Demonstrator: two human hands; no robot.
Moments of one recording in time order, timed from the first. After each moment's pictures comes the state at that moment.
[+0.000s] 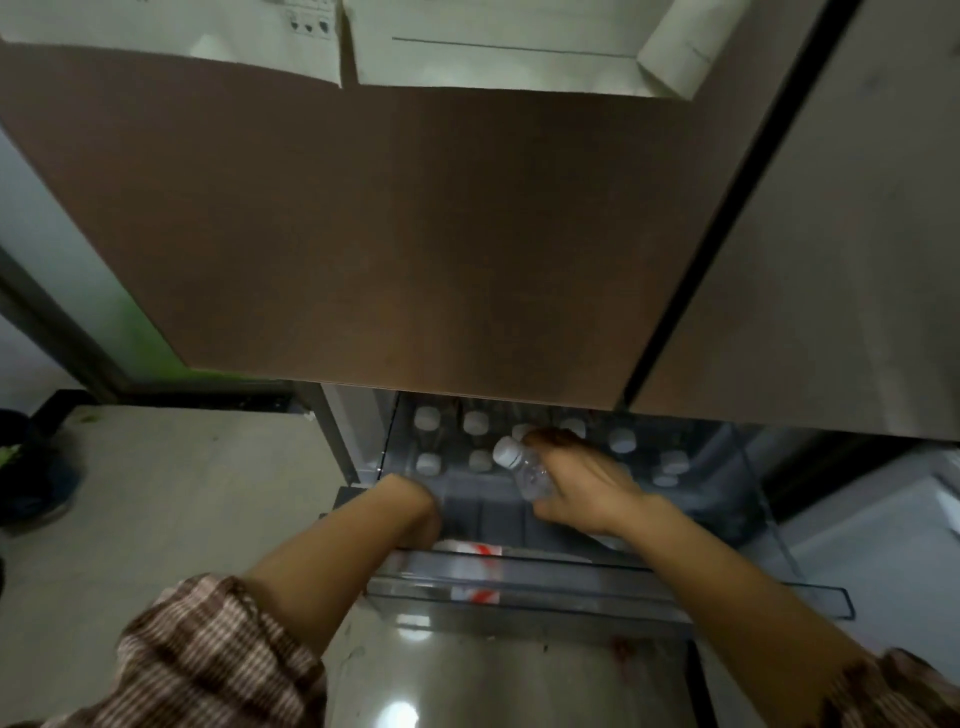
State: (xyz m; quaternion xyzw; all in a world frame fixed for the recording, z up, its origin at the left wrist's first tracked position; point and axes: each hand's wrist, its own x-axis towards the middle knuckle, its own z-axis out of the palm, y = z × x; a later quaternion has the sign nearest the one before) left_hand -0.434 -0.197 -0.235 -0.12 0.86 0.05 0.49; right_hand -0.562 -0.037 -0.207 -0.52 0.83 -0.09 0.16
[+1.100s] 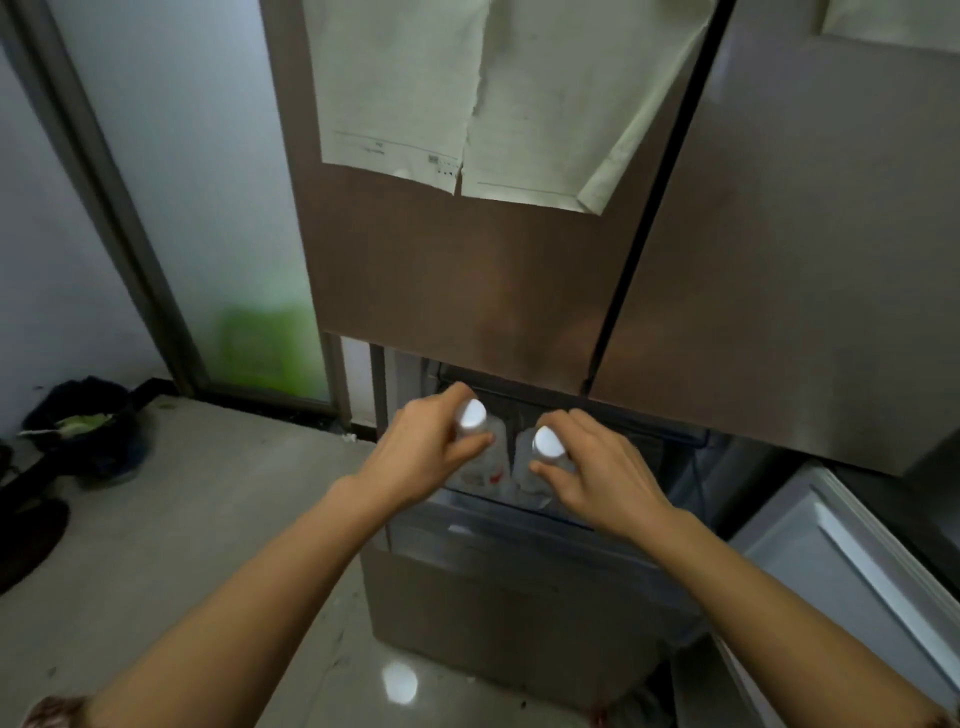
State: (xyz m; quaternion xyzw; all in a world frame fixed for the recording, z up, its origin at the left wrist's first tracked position) left_hand -0.338 -0.109 -0.107 -0.20 0.91 0.23 -0.26; right_hand -0.489 0.050 -0.094 -0.60 0.77 -0.21 -0.03
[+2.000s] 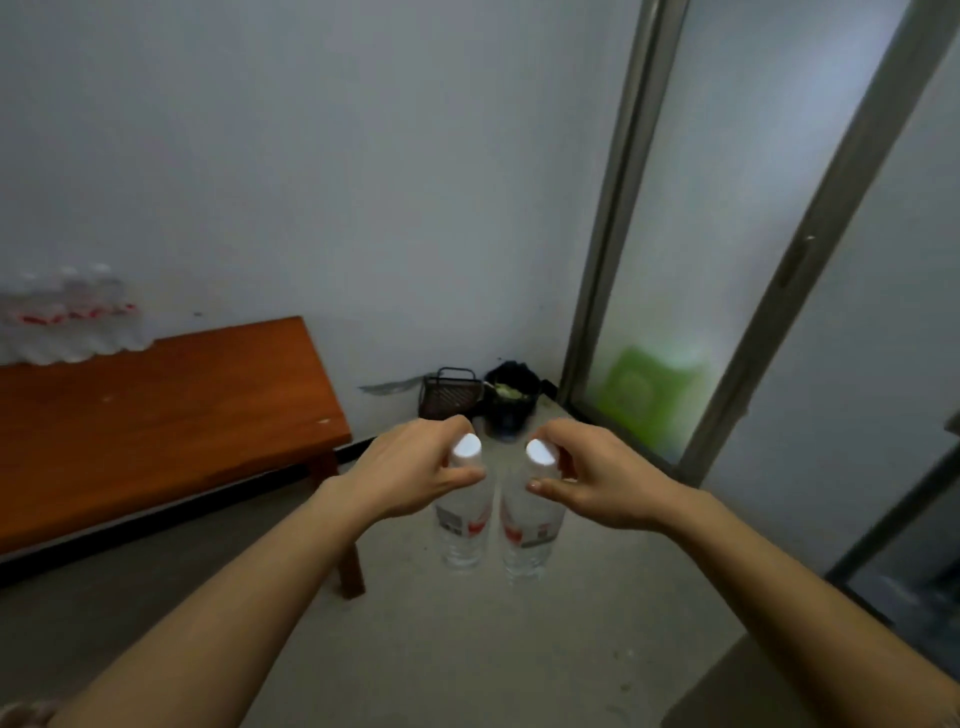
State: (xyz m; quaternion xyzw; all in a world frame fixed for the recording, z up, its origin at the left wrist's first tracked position) left_hand 0.236 -0.101 -0.076 -0.58 0.79 0.08 -0.17; right_hand 0.006 -0.118 -0.059 -0.90 0.39 -0.17 0.13
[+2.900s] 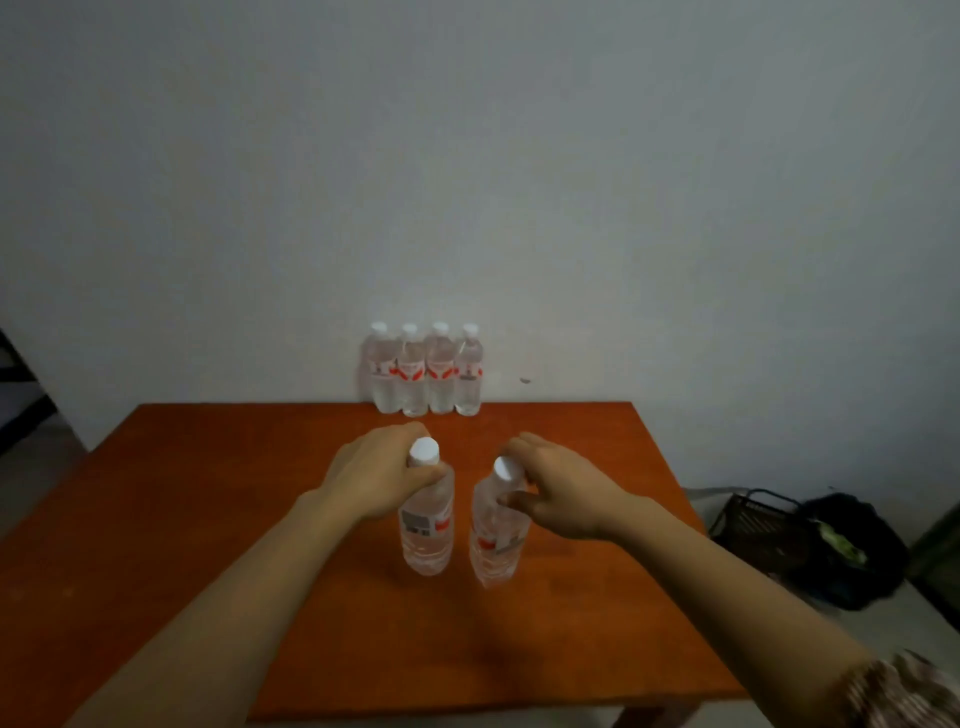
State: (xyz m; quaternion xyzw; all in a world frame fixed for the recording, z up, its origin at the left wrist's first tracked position) left_hand 0.919 -0.199 -0.084 -0.83 0.53 0.07 -0.19; right_hand 0.736 -0.321 -0.087 -0.97 0.20 -0.09 0.15
